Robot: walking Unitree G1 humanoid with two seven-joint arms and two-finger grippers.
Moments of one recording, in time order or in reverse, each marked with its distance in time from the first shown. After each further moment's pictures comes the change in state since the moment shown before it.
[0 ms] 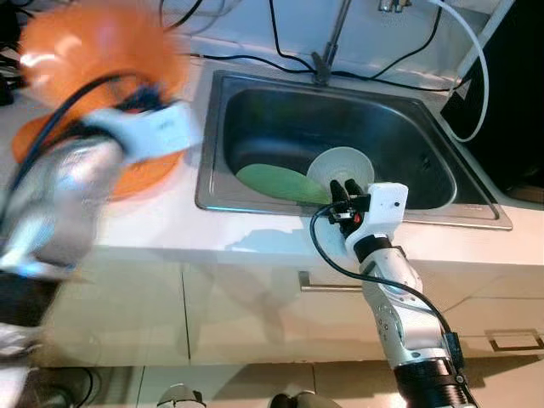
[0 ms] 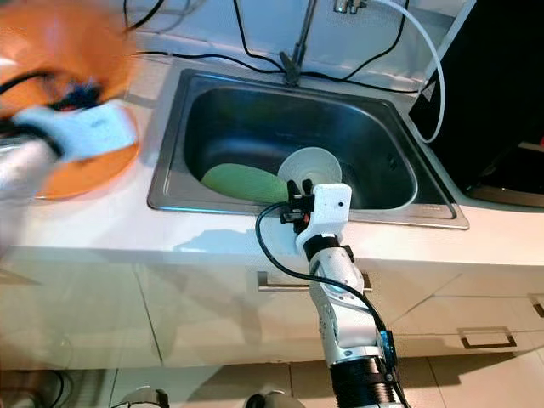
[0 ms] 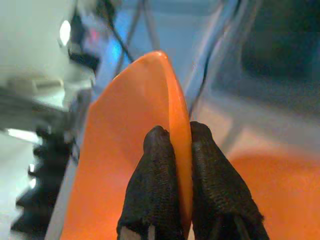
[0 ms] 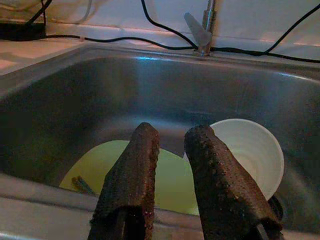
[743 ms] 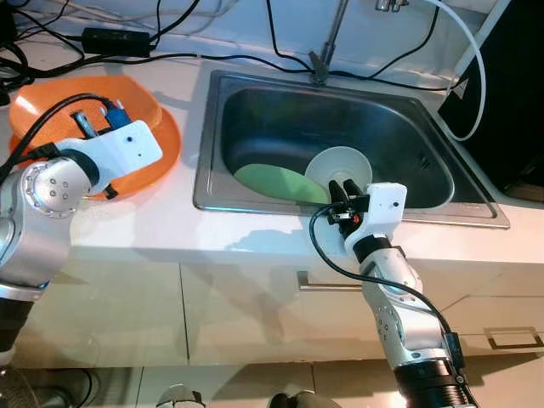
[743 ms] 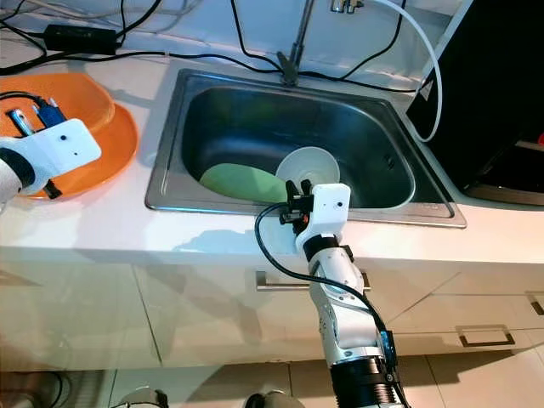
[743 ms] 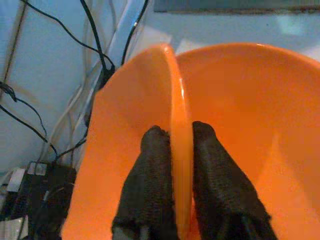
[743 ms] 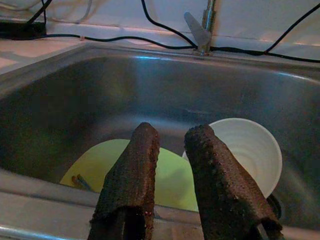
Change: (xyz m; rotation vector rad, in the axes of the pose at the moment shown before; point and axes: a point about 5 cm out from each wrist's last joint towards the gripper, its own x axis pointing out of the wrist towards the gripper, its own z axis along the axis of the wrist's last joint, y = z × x) left arm -0.032 -0.009 -0.052 -0.163 0.283 -0.217; right arm -0.002 -0.001 -0.001 -0.003 0.004 0.007
